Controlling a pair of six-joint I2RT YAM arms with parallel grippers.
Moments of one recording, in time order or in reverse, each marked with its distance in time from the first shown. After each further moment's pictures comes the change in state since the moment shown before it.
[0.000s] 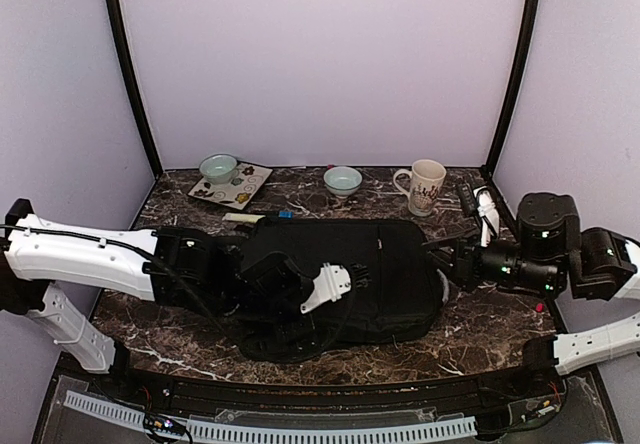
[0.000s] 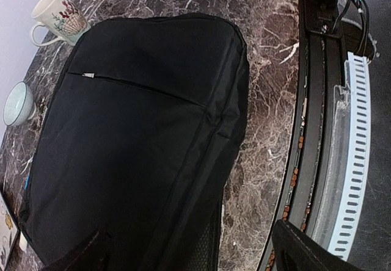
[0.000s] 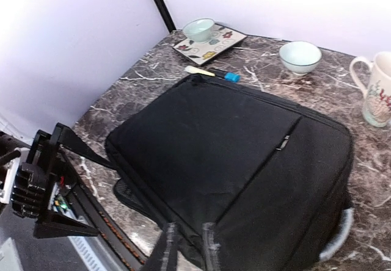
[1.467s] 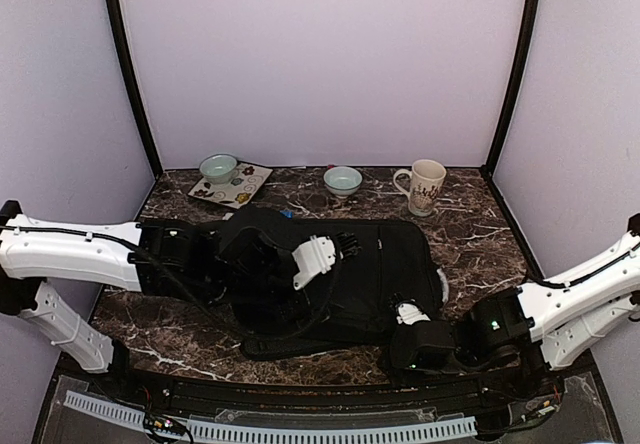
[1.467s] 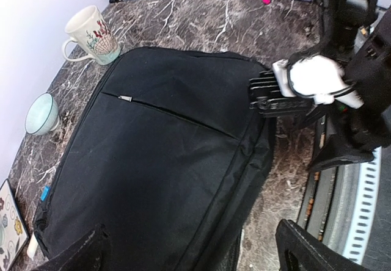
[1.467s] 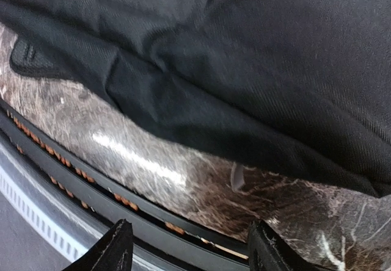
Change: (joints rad) left arm 0.053 -0.032 -0.043 0.140 -0.027 0.026; right arm 0.329 0.490 -0.146 -0.119 0.042 0.634
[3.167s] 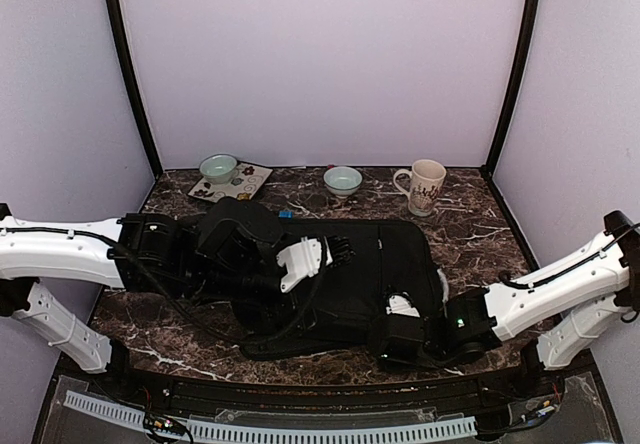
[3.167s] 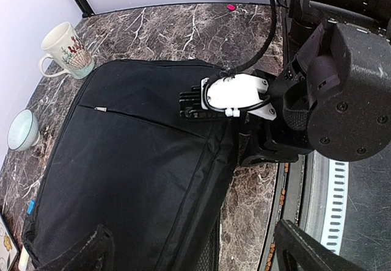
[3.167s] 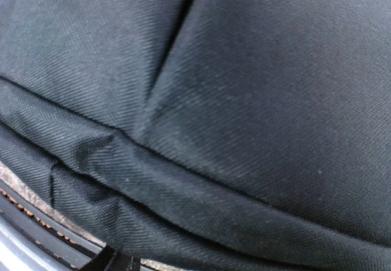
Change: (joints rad) left arm 0.000 -0.085 -0.015 -0.032 0.135 0.035; right arm -0.094 0.169 0.039 0.077 0.072 0.047
